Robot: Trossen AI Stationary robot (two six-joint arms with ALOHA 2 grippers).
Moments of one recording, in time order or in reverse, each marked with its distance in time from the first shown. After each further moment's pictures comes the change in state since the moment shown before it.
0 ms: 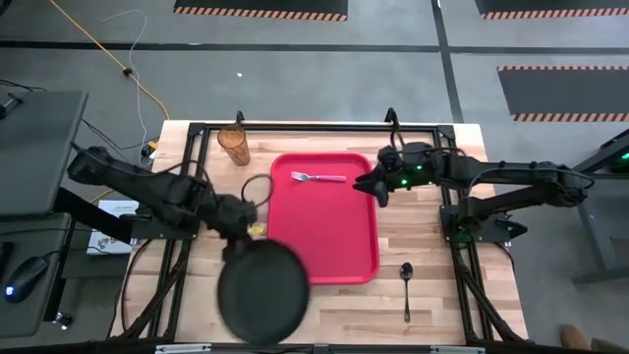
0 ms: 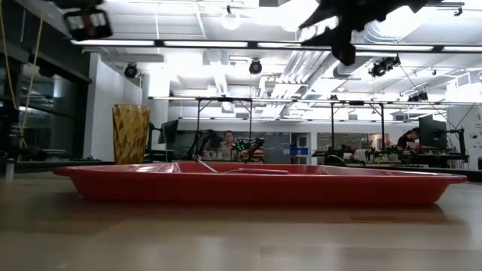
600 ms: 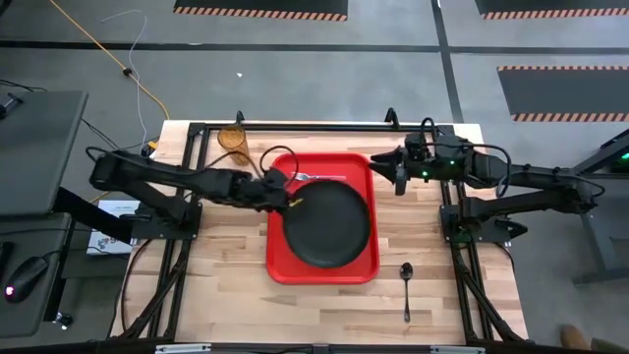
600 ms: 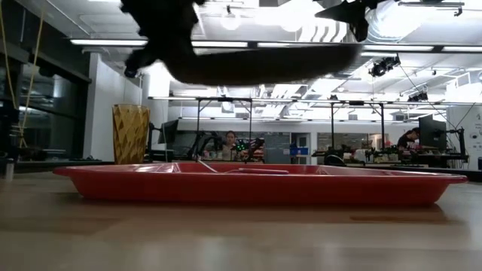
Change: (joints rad) left arm 0.205 0.318 0.090 0.195 -0.421 -0.307; right arm -0.002 -0.183 0.001 0.017 0.179 -0.072
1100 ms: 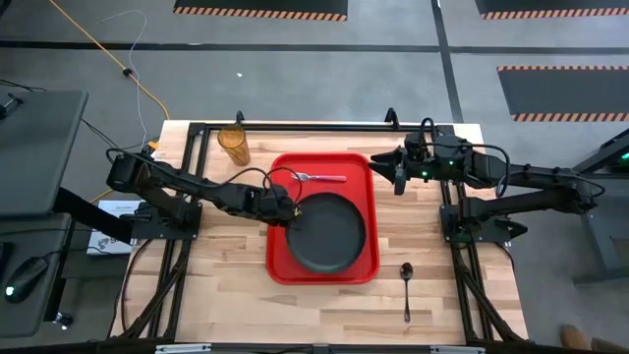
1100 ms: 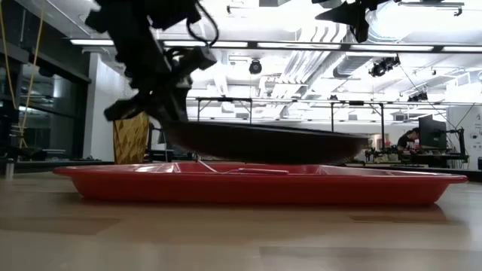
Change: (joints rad) left arm -0.005 0.147 -0.192 0.208 0.100 -0.307; right arm 0.001 0.003 0.000 -0.010 0.008 0.006
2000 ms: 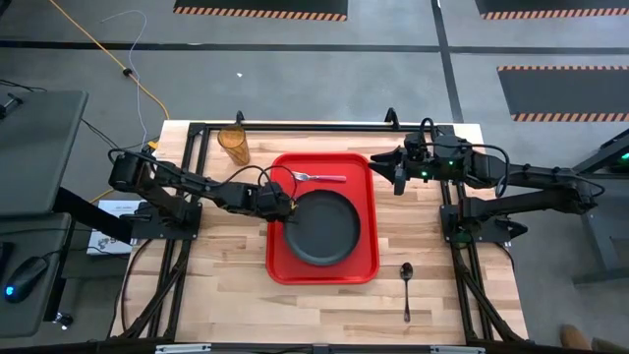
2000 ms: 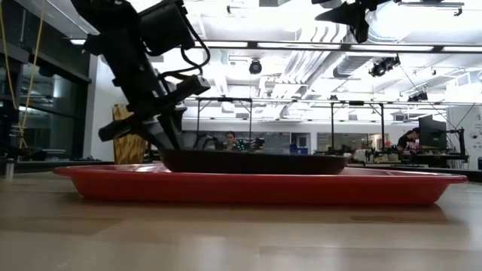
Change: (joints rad) left arm 0.057 0.009 -0.102 0.093 -0.004 -0.036; right arm 0.000 0.002 0.000 0.002 0.003 0.000
